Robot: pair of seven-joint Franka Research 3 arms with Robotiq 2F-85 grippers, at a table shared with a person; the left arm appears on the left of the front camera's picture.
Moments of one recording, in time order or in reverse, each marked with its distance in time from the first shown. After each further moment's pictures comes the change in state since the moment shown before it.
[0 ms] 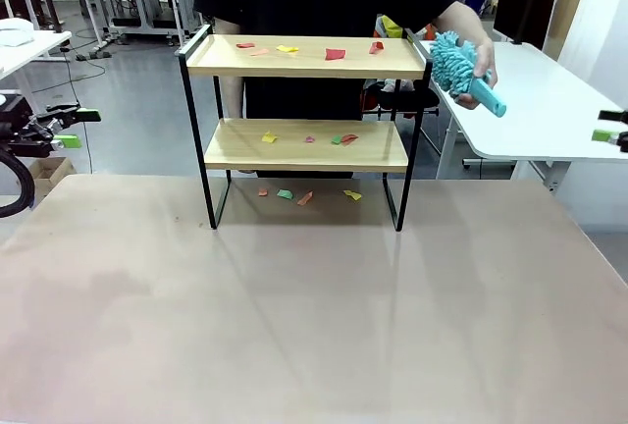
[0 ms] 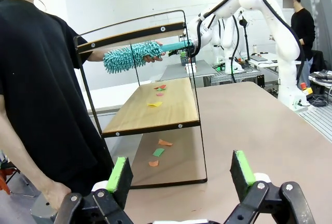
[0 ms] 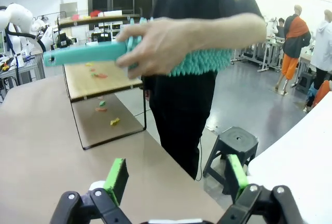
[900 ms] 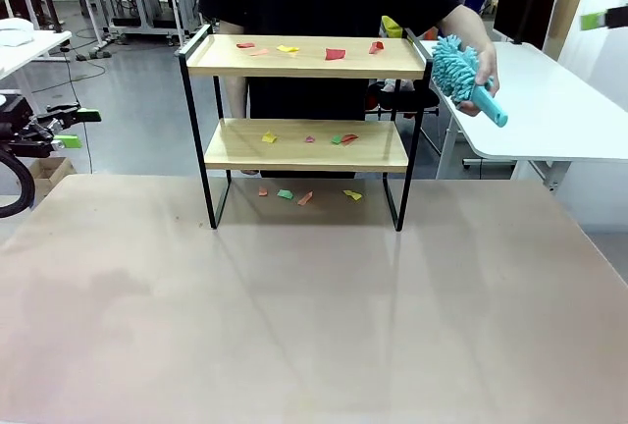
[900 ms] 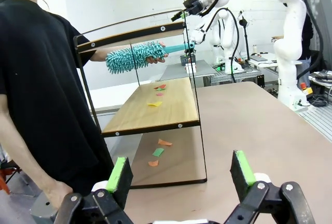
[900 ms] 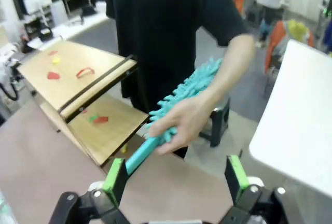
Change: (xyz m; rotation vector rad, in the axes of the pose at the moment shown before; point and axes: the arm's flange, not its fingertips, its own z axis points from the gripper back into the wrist) left arm -0.001 0.000 0.000 0.000 0.000 0.001; right arm 0.235 0.156 -0.070 -0.339 0.299 -0.198
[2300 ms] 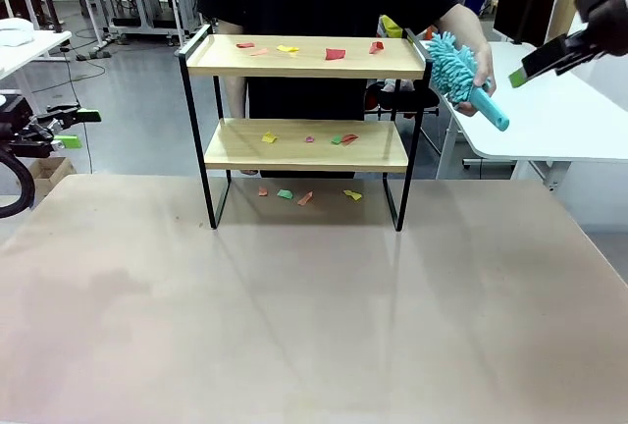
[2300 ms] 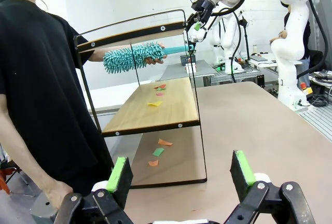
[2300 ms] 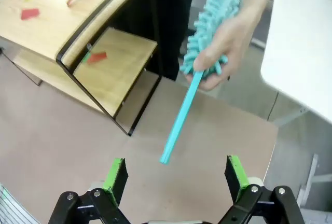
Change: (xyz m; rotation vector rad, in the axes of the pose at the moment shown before) left arm 0.000 0.000 0.000 0.000 0.000 0.000; right arm -0.011 0.114 -0.053 -0.180 0.404 -0.044
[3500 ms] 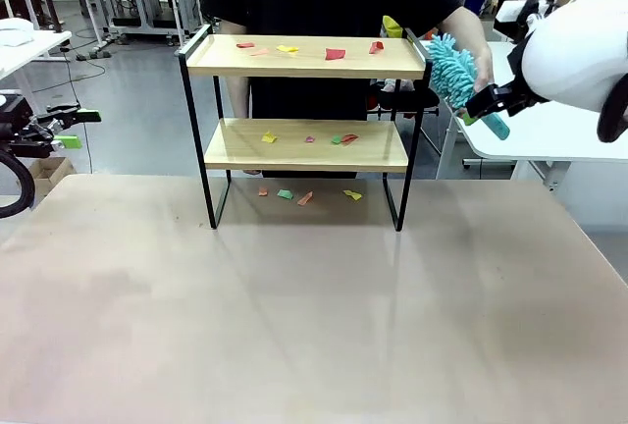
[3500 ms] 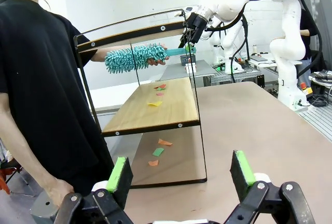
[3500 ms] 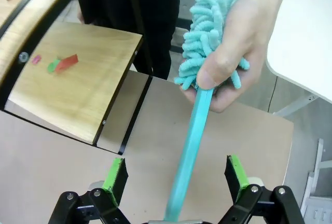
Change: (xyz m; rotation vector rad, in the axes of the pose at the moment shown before) left arm 0.000 0.000 0.000 0.000 0.000 0.000; right arm -0.003 0.013 -0.098 -0.061 0.032 -0.082
